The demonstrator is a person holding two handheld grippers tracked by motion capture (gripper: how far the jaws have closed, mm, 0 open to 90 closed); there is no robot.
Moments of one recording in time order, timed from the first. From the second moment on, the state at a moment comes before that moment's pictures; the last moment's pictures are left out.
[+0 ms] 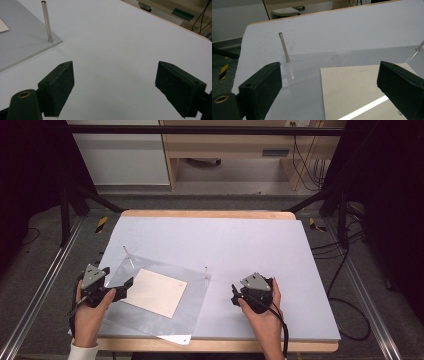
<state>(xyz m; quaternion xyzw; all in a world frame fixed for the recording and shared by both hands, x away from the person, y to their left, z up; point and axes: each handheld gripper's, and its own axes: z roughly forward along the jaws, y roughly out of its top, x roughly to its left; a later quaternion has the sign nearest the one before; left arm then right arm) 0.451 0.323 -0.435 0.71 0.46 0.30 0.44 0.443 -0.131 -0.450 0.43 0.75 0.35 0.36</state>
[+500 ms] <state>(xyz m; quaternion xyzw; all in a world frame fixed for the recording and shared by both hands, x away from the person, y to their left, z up) 0.464 0.325 -0.429 0.74 0.45 0.29 0.40 0.444 -0.113 -0.456 0.42 0.78 0.33 0.32</state>
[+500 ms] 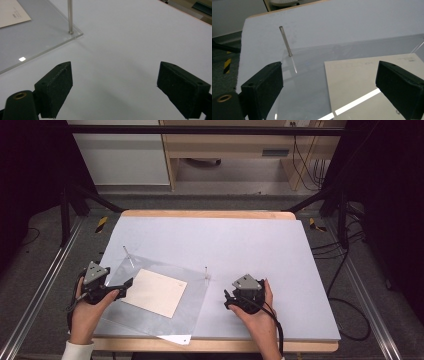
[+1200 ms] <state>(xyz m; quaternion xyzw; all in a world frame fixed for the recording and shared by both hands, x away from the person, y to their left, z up) 0.532 0.339 -0.423 0.78 0.45 0.26 0.34 0.495 -0.047 -0.451 0.40 0.82 0.35 0.23</state>
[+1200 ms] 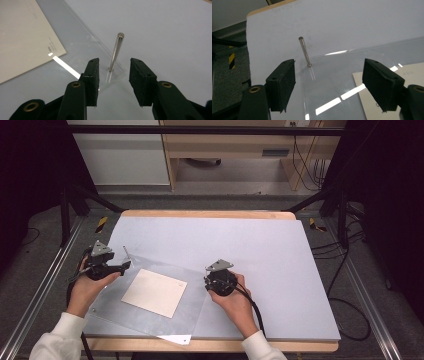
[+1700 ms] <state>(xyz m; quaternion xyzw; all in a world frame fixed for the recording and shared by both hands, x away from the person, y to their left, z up) 0.556 0.342 -0.438 0.77 0.48 0.25 0.33 0.522 -0.029 -0.466 0.42 0.81 0.35 0.21</state>
